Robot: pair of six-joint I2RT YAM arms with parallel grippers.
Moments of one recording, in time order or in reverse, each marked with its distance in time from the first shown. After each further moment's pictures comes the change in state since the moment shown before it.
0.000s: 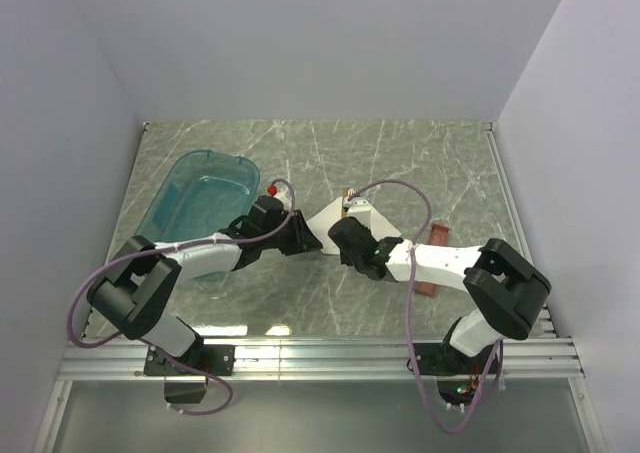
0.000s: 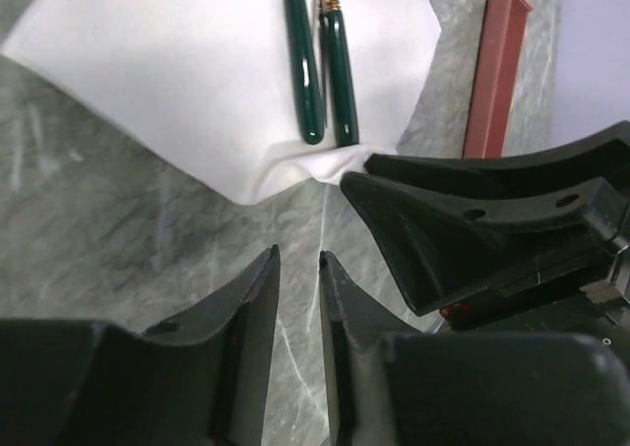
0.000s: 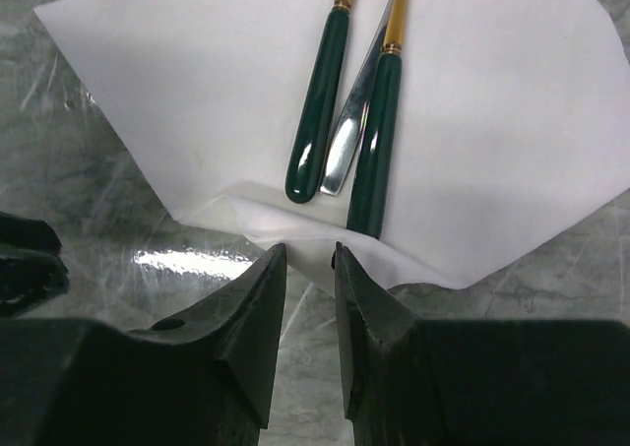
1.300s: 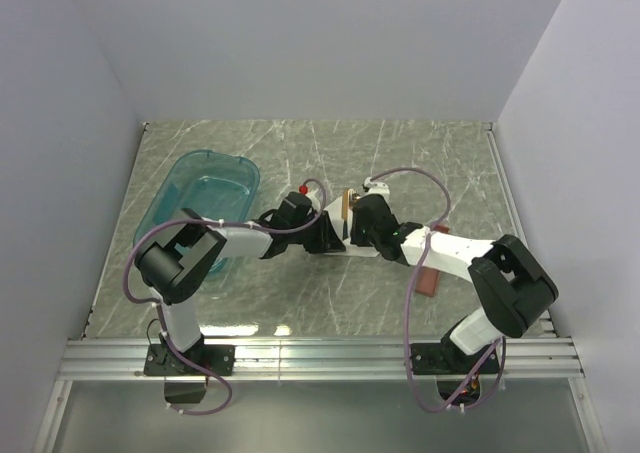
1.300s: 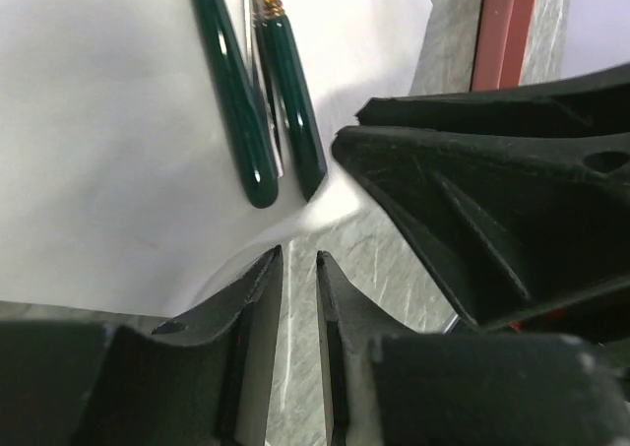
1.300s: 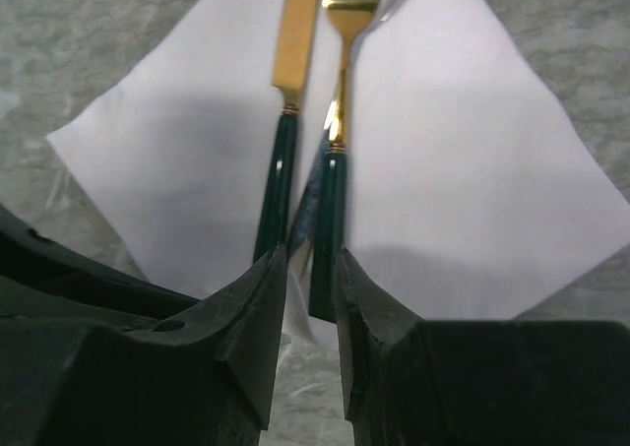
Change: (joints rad) left arm -0.077 0.304 0.189 0.093 0.078 0.001; right arm -0.214 -0.009 -0.005 0.104 -0.200 -0.036
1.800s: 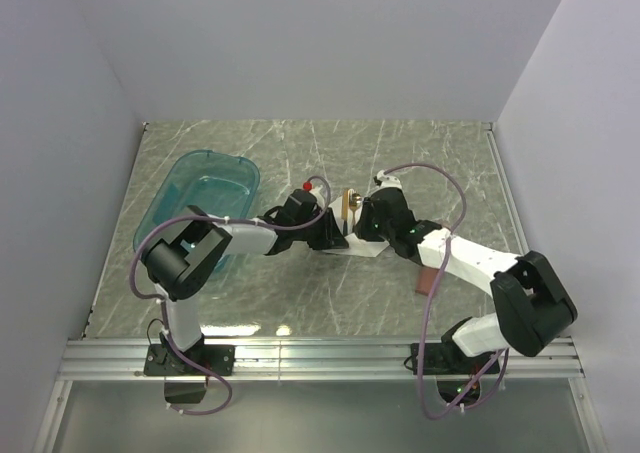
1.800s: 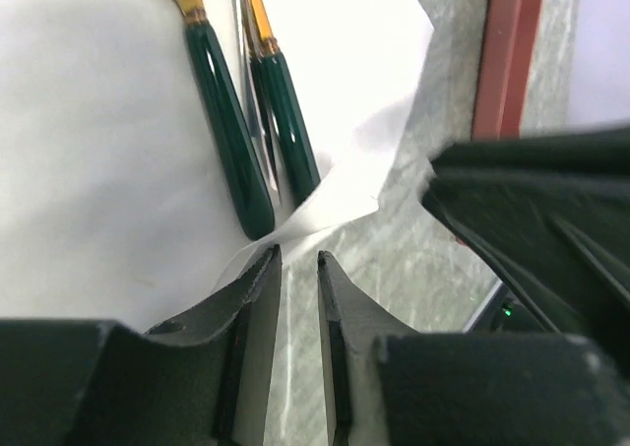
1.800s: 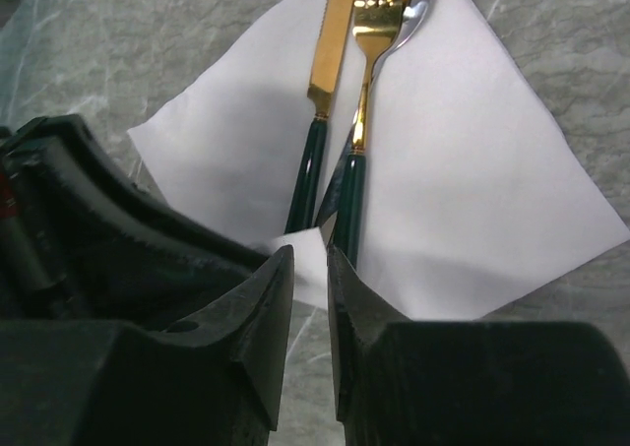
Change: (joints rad) left arm -0.011 0.034 0.049 -0.015 -0.022 0.011; right arm -0.086 -0.119 -0.022 -0.009 -0.159 -0.019
